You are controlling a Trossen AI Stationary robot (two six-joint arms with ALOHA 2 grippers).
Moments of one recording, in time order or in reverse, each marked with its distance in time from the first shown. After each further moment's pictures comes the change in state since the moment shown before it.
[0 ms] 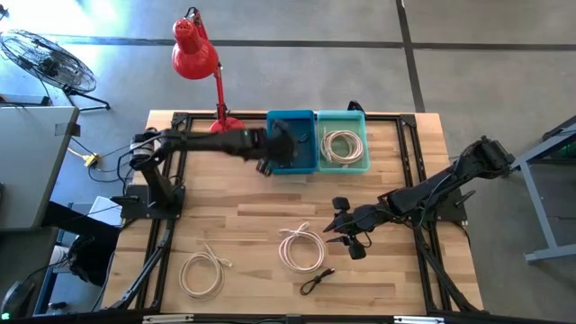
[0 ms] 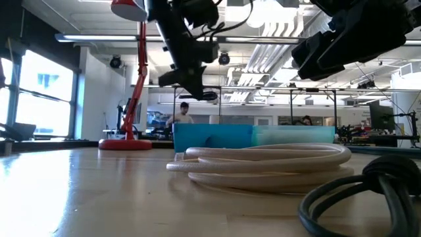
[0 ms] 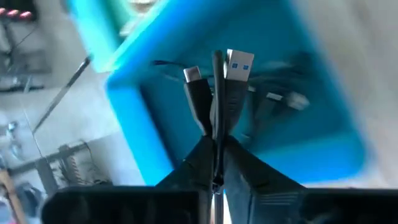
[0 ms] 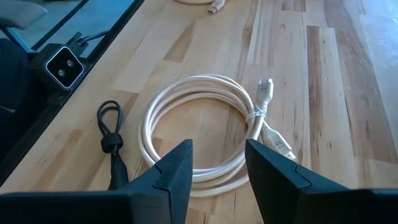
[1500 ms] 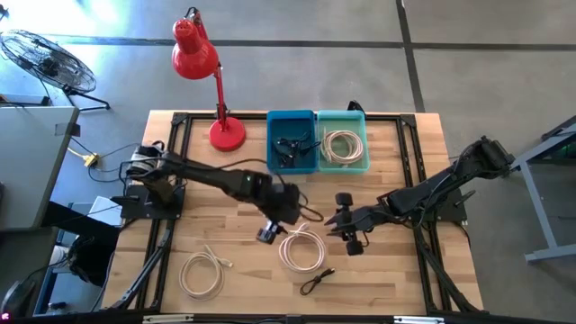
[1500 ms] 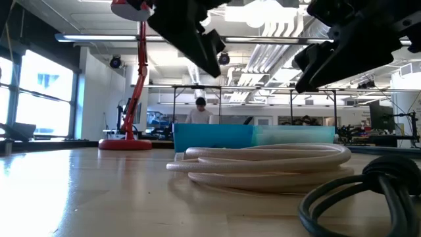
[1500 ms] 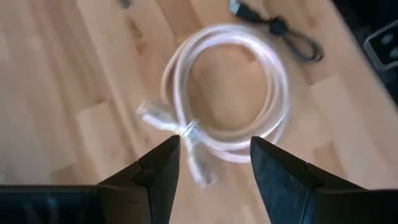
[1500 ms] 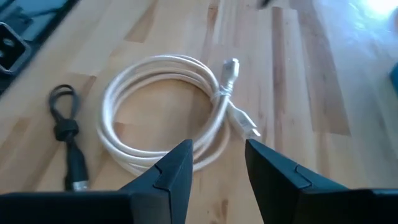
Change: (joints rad) left arm -0.361 0.032 0.000 0.027 0.638 -0.673; right arm 0.000 0.000 0.000 -0.073 0.119 0.005
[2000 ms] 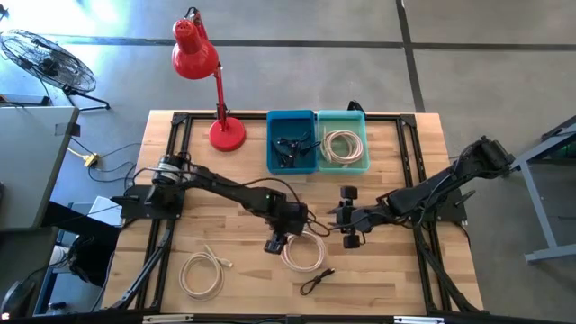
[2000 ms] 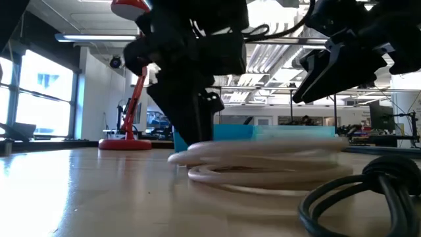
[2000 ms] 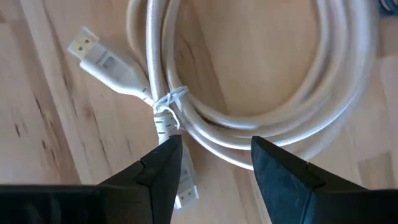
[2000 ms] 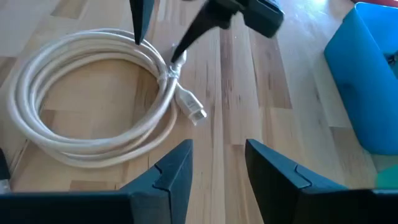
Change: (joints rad) left arm -0.034 0.231 -0.001 0.052 -0.017 -0.154; right arm 0.000 0.000 0.000 -0.092 0.192 0.021
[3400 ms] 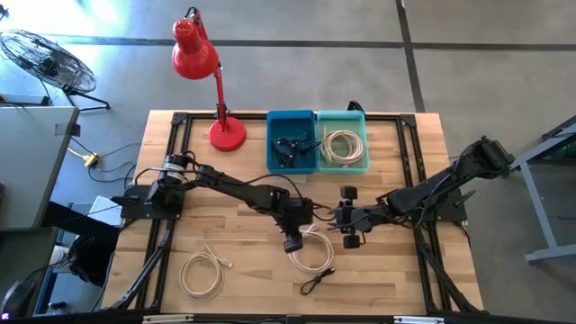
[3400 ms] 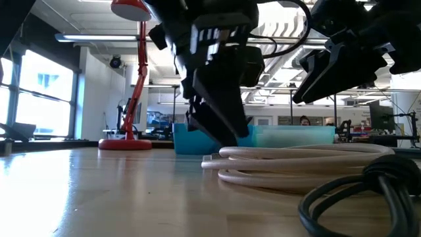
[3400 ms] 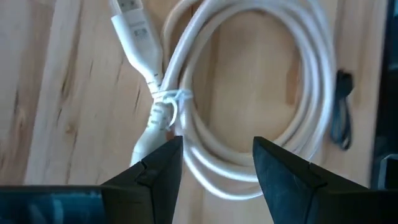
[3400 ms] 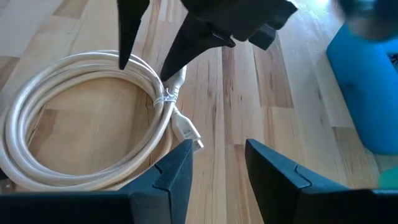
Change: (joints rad) left arm 0.028 0.036 0.015 0.172 0.112 -0.503; right arm 0.000 0.000 0.000 0.000 -0.011 0.000
